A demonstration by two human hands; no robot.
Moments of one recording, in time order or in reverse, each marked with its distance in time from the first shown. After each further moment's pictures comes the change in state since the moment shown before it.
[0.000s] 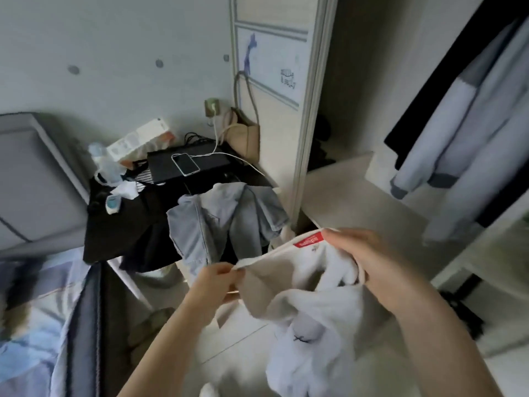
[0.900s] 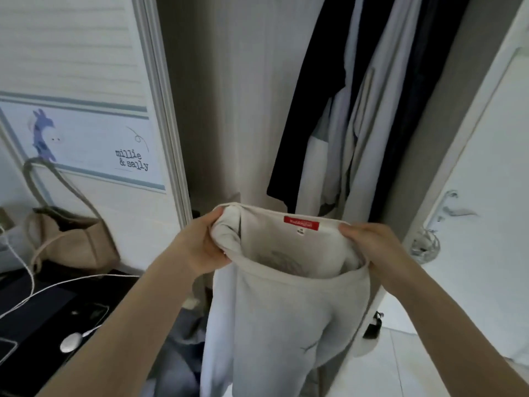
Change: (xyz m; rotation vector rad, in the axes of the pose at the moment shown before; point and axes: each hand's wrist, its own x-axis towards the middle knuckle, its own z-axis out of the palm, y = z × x) left_hand 0.196 0.297 0.106 -0.295 -0.902 -0.200; right_hand 0.094 -0.060 -0.075 0.056 1.103 -0.006
